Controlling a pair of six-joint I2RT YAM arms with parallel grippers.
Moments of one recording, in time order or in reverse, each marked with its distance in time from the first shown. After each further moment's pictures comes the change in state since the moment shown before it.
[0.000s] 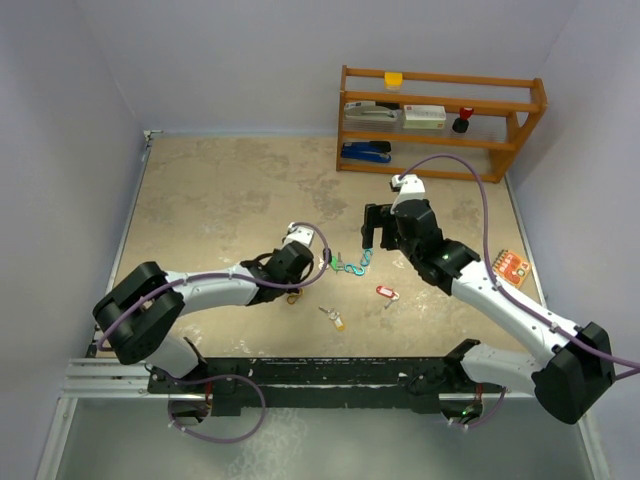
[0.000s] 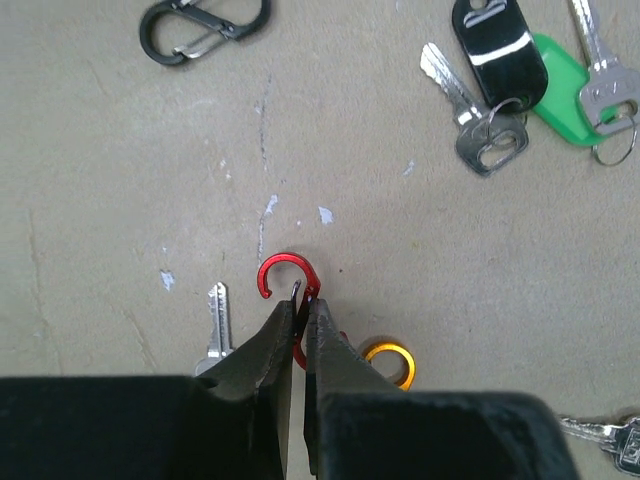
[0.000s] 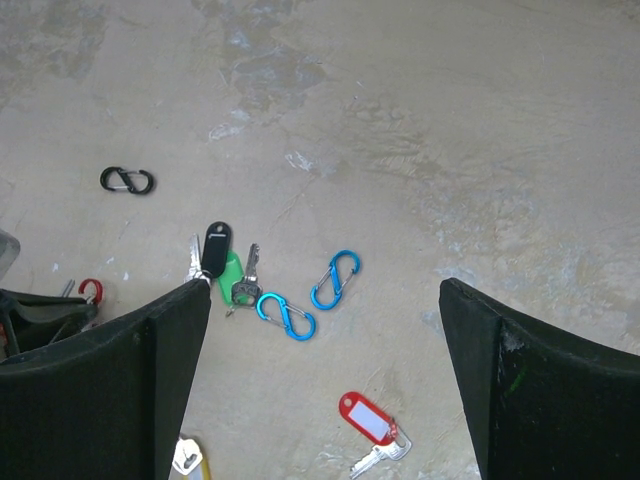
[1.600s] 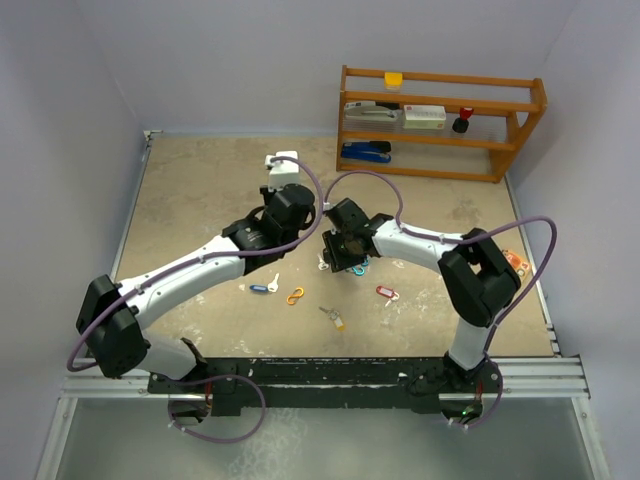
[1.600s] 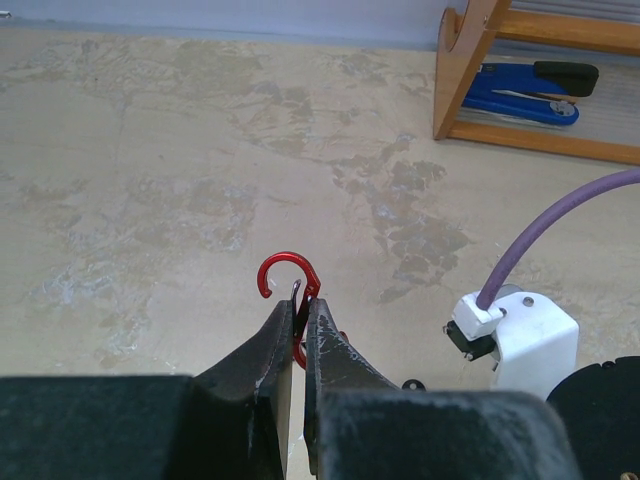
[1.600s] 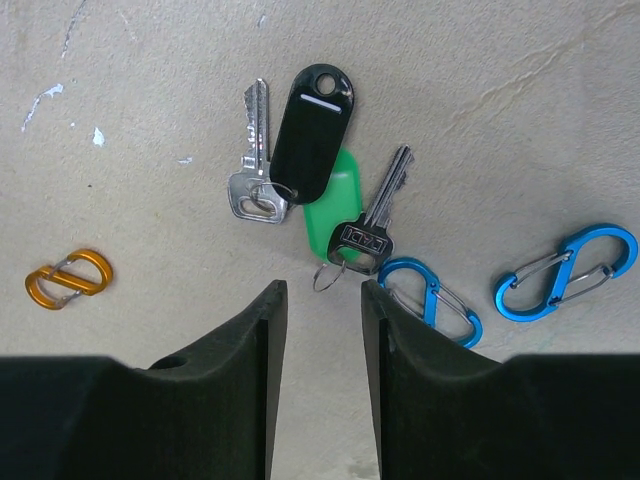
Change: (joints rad) left arm 0.016 -0.100 0.463 -0.112 -0.454 -0.004; right arm 0.097 0.666 0.301 -0.202 -0.320 0.010
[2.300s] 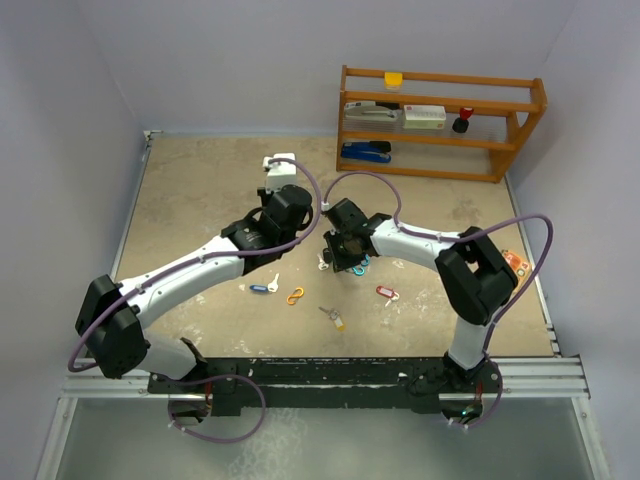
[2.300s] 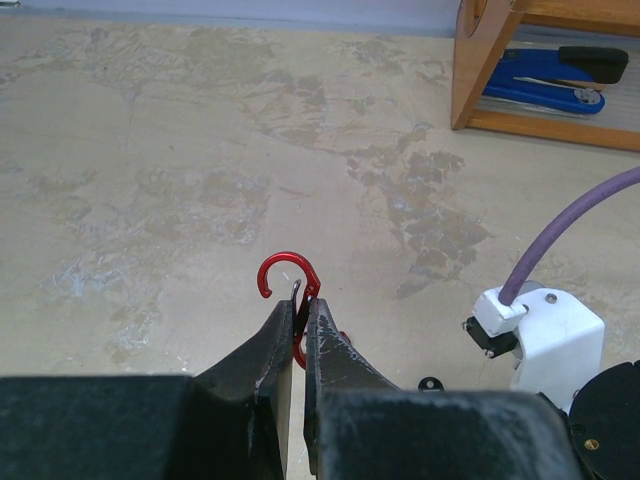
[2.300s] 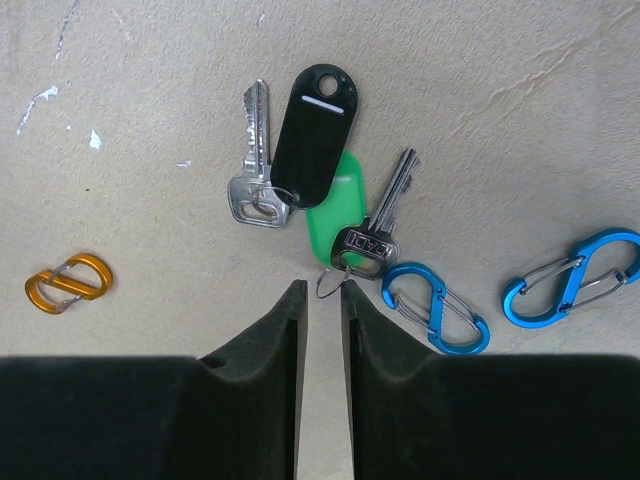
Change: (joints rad) left arm 0.022 -0.005 -0.030 0.003 0.008 0.003; right arm 0.000 0.023 0.011 -0.004 -0.010 0.011
